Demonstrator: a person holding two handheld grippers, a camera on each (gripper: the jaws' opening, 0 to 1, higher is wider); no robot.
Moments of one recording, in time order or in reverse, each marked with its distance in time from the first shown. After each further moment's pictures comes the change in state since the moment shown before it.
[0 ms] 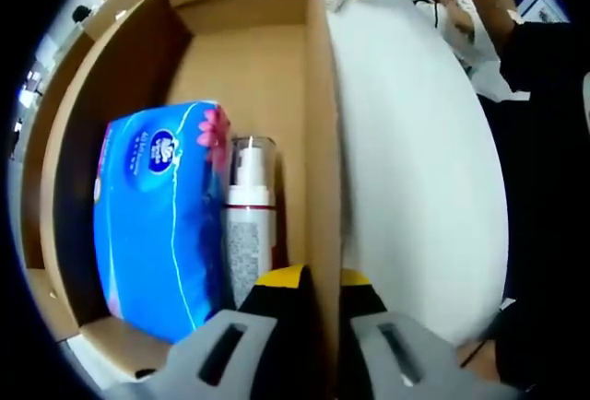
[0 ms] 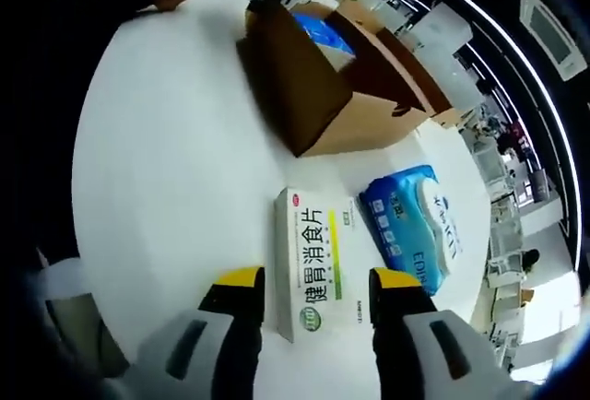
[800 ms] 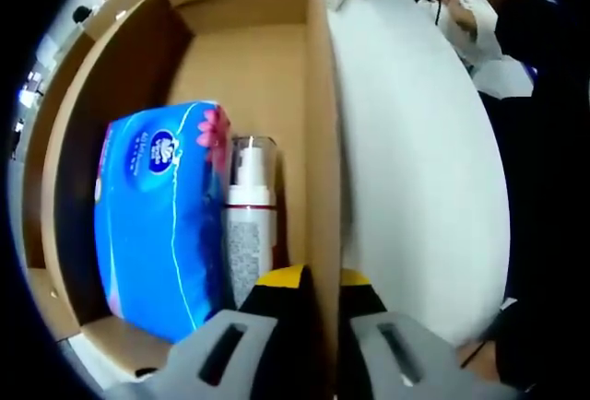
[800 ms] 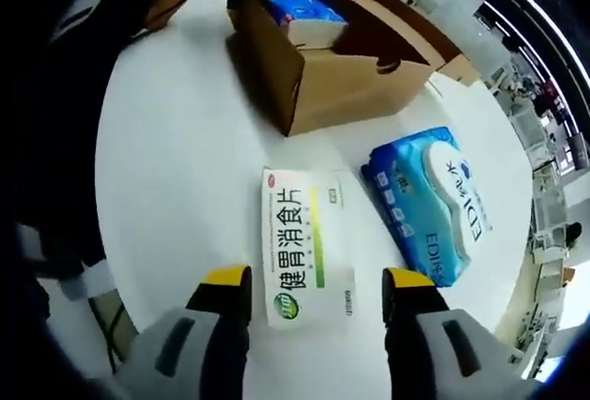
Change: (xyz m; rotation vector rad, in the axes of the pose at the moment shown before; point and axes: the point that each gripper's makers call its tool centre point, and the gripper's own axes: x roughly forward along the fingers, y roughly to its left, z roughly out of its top) left arm 0.000 0.000 0.000 -0.005 0.006 0.009; right arm 0.014 -0.012 -0.010 0.109 0.082 0.231
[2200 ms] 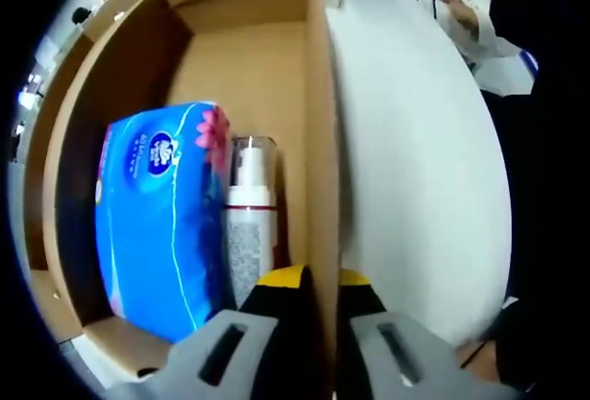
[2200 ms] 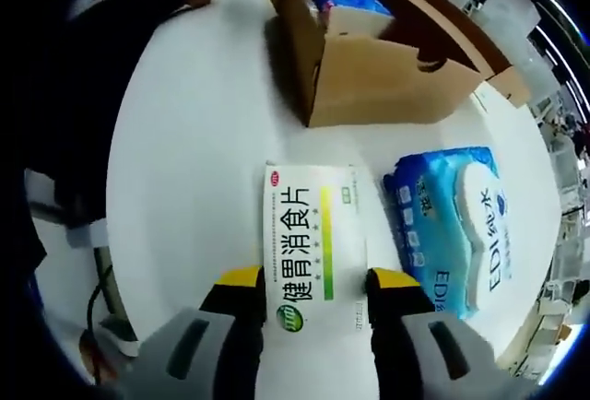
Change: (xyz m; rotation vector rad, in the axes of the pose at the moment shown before) left arm 0.000 -0.001 -0.001 0.006 0.013 0.010; right arm 0.017 -0.011 -0.002 -0.199 0.015 0.162
